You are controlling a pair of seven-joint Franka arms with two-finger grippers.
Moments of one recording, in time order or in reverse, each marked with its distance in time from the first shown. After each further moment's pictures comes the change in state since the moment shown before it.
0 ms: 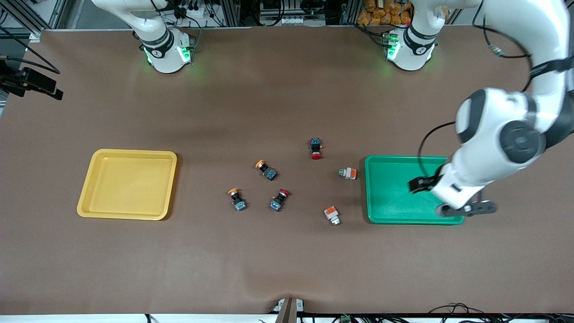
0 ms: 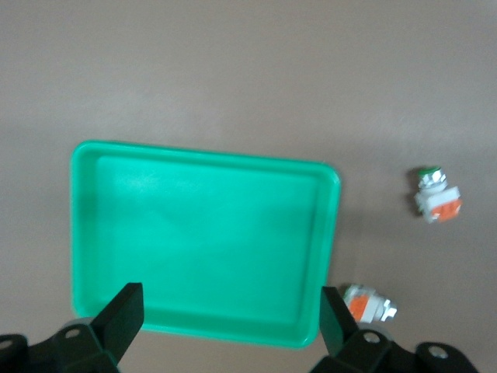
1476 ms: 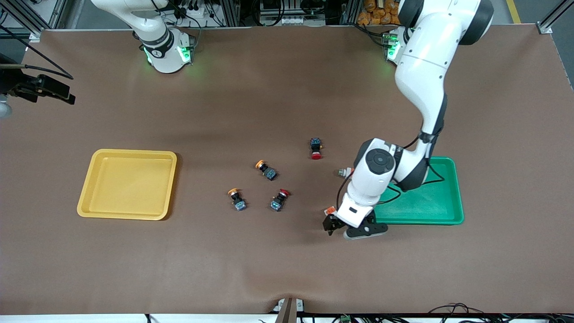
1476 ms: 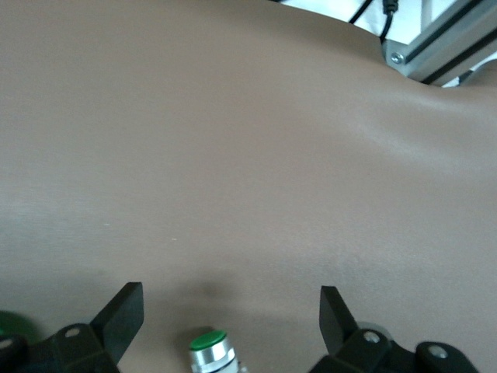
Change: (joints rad) left arm -0.290 0.433 0.082 0.095 0.003 0.763 -0.356; right arm 0.031 0.021 0.002 -0.012 0.000 0.006 0.000
